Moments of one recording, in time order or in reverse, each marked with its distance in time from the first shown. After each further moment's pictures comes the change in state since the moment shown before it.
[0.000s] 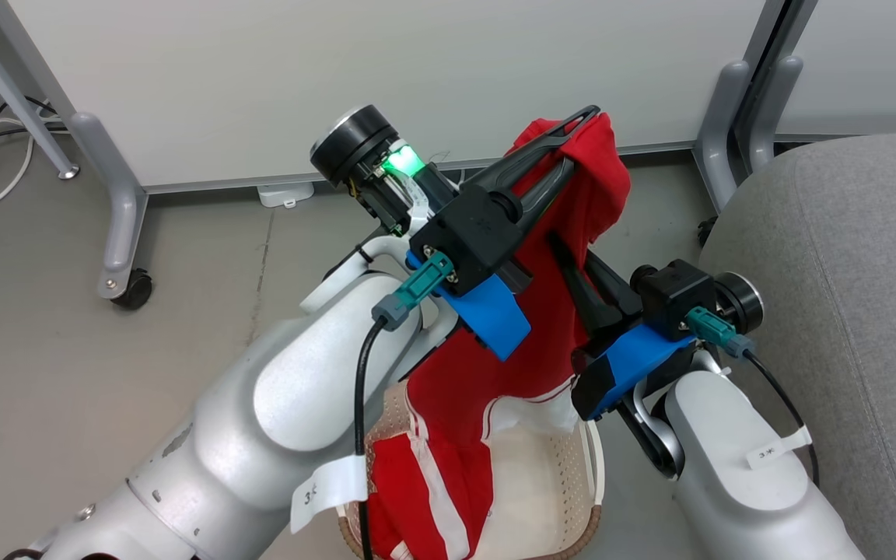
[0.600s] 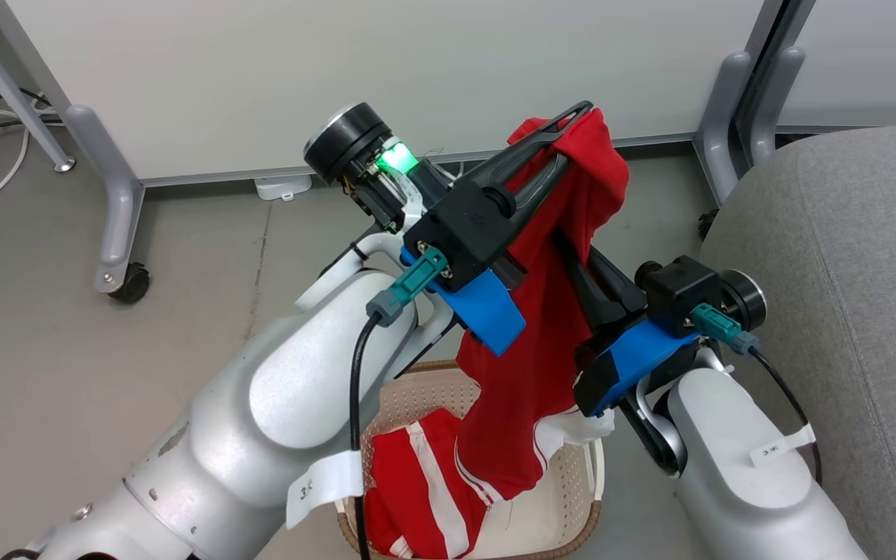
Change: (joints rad) left arm -0.001 0.003 0.007 0.005 -0.002 0.000 0.000; right arm -0.004 0.000 -0.006 -0.002 0.009 0.000 0.000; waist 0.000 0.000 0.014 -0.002
